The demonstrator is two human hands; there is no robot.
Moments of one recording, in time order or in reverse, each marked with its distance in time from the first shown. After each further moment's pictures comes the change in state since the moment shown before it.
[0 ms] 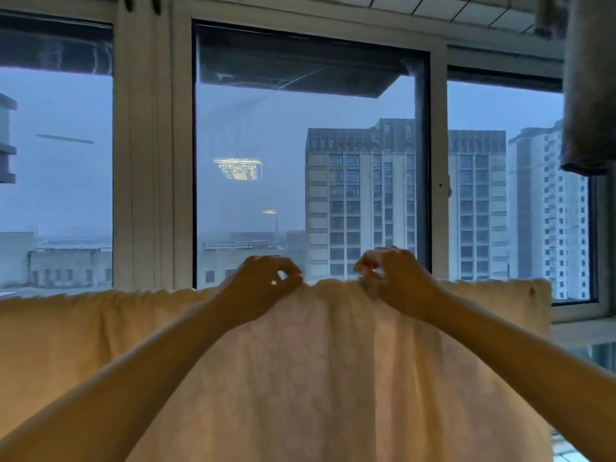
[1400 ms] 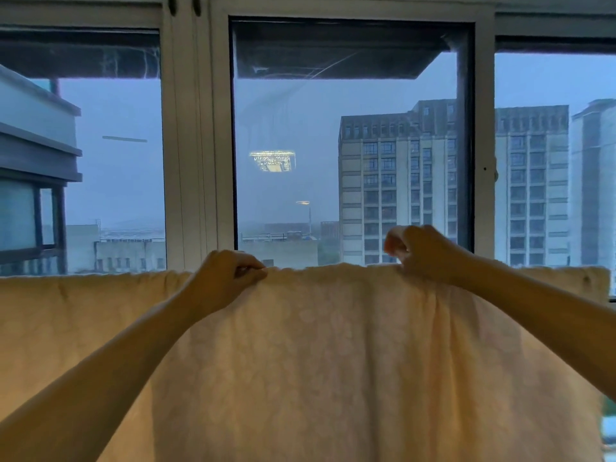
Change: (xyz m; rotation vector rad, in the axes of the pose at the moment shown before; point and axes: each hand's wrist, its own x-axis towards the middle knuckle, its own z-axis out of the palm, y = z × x) left_hand -0.061 -0.056 -0.046 0.104 0.091 -0.151; right_hand 0.022 -0.008 -0.006 -0.083 -0.210 -0.002
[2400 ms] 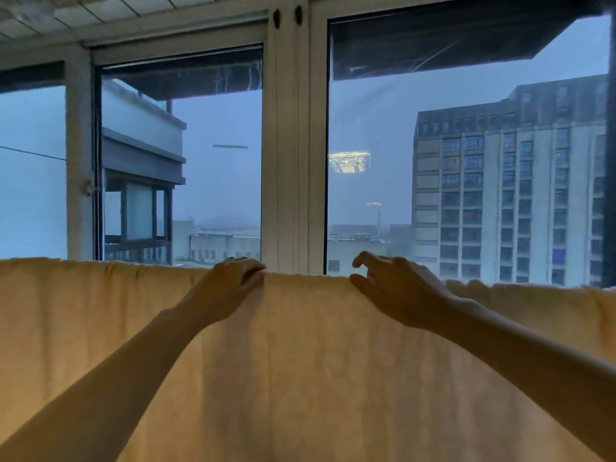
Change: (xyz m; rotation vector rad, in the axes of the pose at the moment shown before) left_hand -0.067 -0.124 -0.080 0.232 0.003 -0.204; right_hand 0.057 -0.164 0.090 0.130 0.166 -0.355
